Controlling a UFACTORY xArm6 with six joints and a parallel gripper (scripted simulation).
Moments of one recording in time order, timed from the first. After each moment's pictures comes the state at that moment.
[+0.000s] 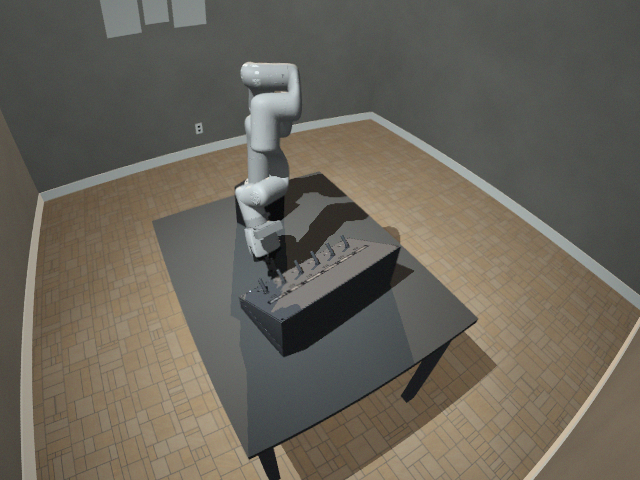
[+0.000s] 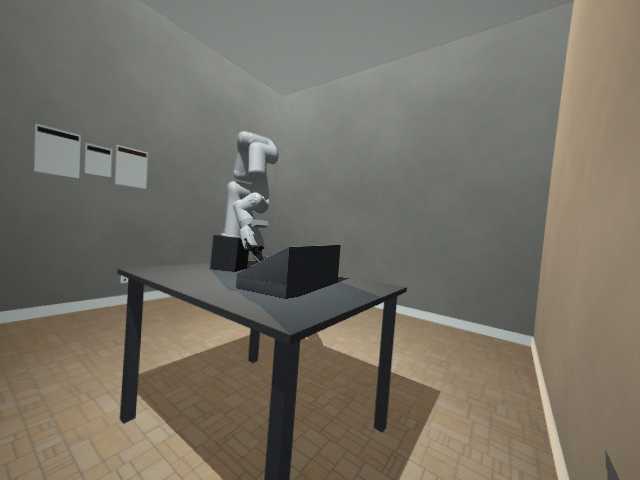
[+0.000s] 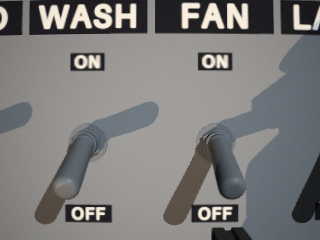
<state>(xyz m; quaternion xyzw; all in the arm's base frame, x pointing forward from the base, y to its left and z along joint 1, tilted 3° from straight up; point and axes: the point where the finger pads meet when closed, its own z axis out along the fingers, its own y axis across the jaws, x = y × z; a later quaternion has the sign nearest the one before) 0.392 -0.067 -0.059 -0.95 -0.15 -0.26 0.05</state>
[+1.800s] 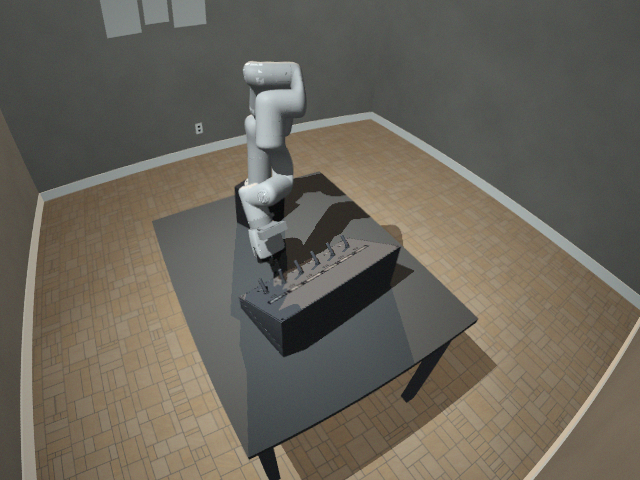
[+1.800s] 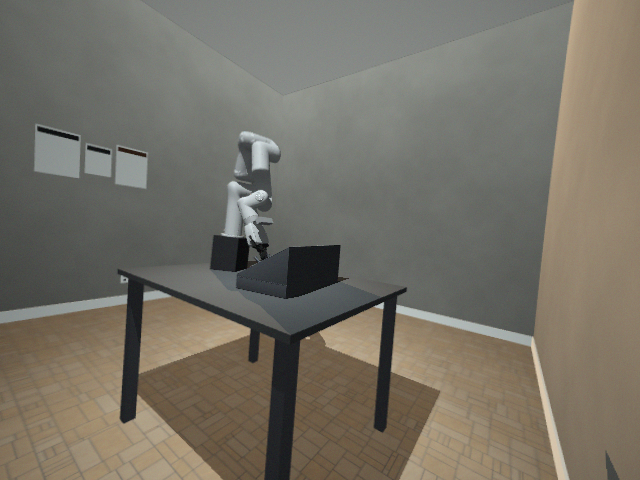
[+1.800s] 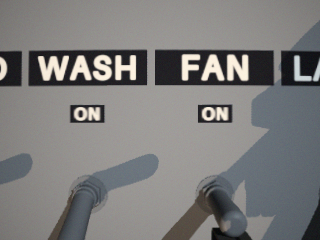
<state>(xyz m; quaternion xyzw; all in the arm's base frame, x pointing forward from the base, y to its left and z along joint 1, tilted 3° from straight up) 0.416 -0.060 -0.044 -0.95 -0.15 -0.27 0.05</state>
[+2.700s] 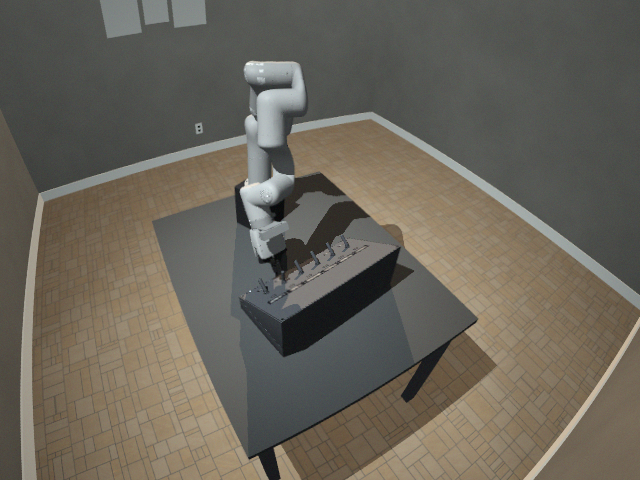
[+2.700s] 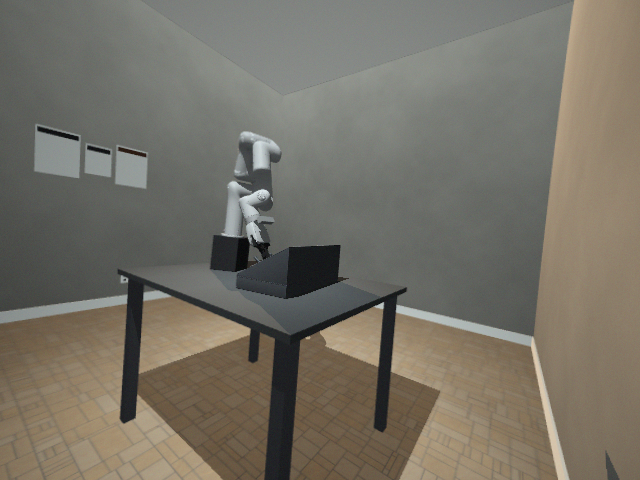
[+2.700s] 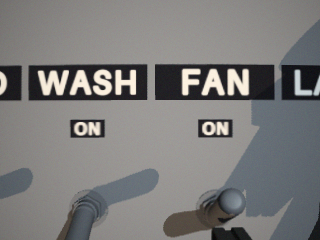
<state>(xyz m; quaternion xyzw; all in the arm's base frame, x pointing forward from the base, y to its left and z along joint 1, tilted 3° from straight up) 0.423 -0.057 -0.039 -0.95 -0.15 -0.26 0.05</state>
